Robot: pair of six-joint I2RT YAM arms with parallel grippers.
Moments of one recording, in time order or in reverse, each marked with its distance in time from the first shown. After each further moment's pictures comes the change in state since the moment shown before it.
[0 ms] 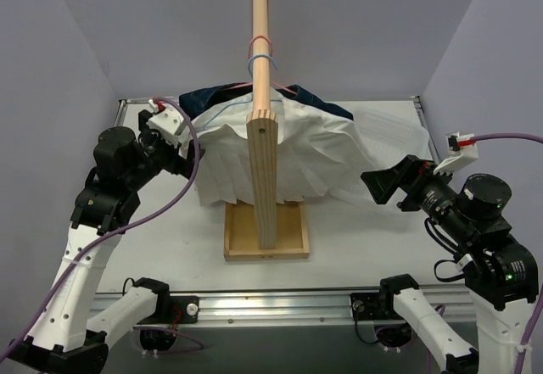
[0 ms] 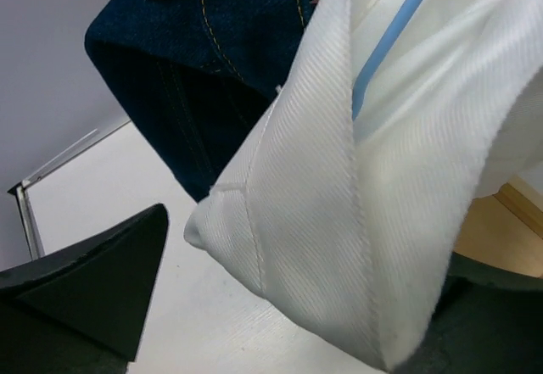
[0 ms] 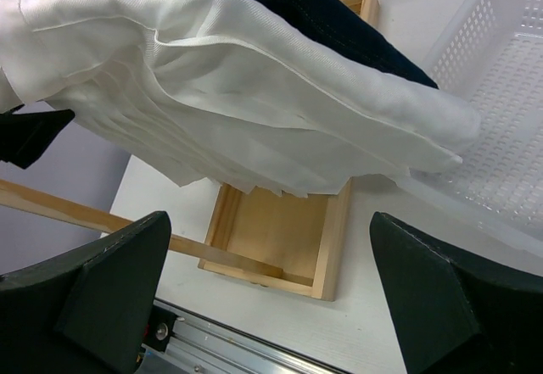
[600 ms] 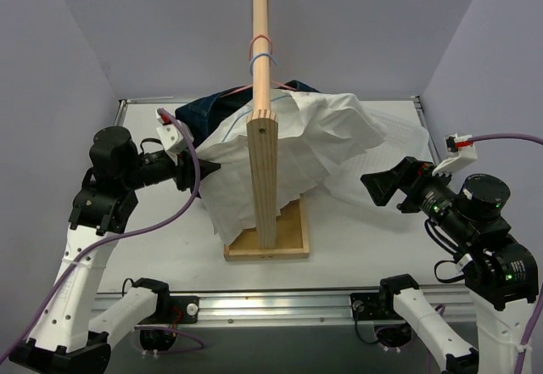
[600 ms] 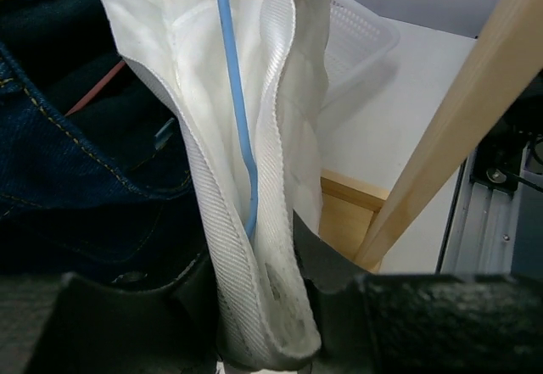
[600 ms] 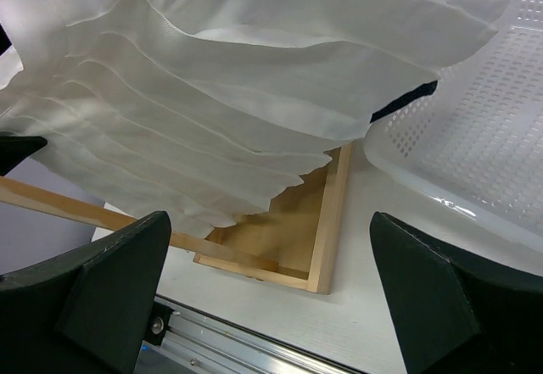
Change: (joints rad) left arm 0.063 0.006 -0.002 0.019 0.640 -0.039; right arm 0.000 0.000 0.000 -0.023 0.000 -0.015
